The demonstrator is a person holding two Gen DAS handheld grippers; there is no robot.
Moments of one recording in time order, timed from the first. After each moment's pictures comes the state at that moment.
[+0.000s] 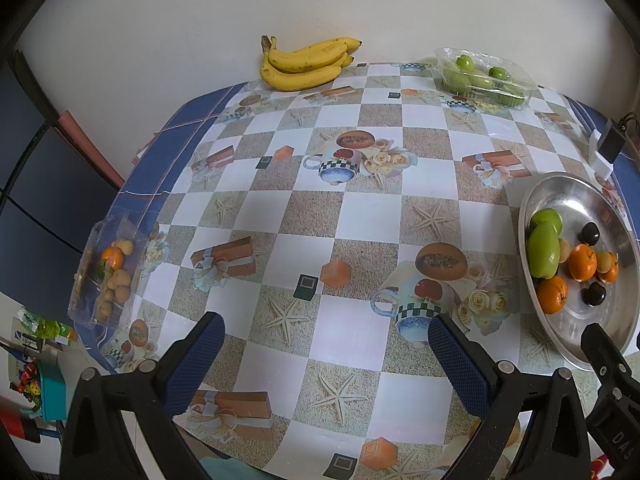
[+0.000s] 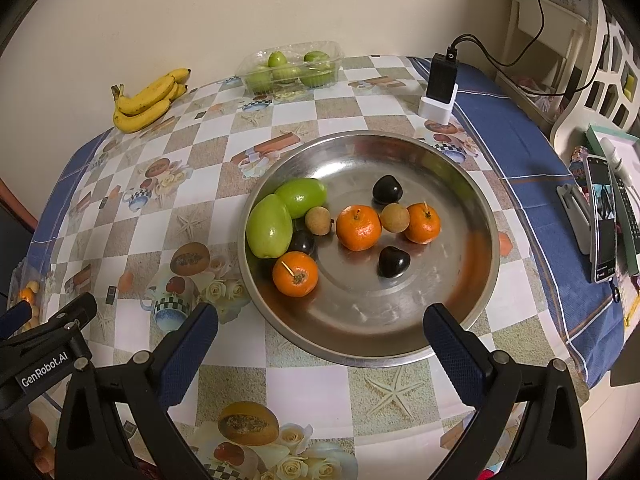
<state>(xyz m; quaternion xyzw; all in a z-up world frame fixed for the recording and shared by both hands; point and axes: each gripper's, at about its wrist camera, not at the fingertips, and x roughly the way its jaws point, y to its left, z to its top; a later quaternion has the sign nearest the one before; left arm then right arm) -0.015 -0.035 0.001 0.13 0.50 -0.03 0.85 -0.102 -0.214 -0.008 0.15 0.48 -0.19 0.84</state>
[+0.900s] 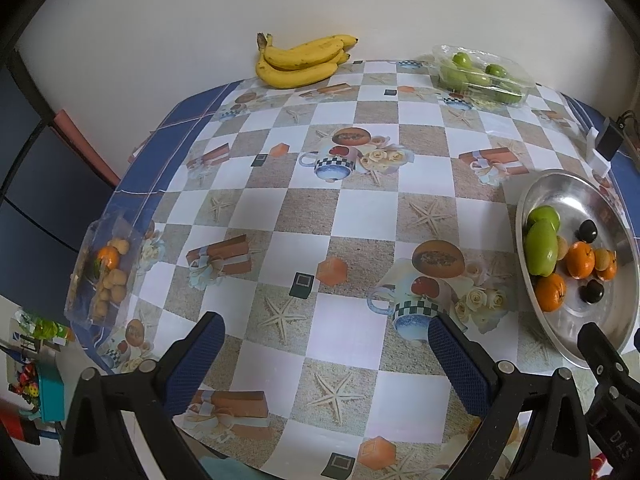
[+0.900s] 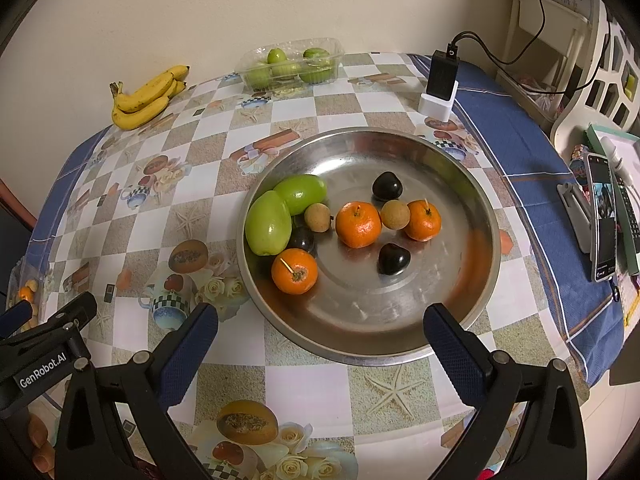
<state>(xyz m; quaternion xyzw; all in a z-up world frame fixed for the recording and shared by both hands) -0.014 -0.035 -0.001 0.13 0.51 -0.04 0.85 -0.101 -0.214 -0.010 0.15 0.49 -0.19 0.84</state>
